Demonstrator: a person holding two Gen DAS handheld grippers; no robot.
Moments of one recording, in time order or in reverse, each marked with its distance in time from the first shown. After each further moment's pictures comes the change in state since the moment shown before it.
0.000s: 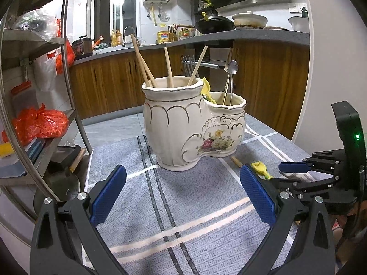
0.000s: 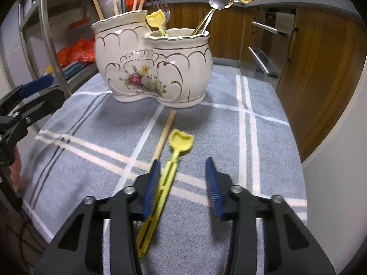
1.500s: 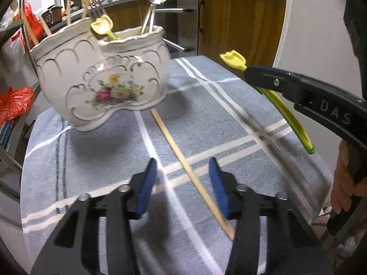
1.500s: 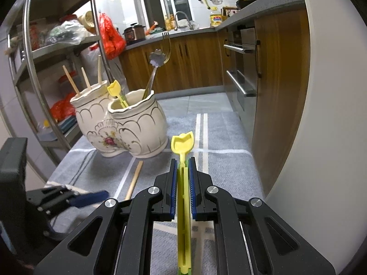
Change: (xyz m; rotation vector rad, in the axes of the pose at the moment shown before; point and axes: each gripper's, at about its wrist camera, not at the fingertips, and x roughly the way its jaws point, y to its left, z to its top) left arm 0.055 -0.116 -0.016 0.050 0.351 -0.082; right arm -0.044 -0.063 0.009 0.182 -0.235 0.027
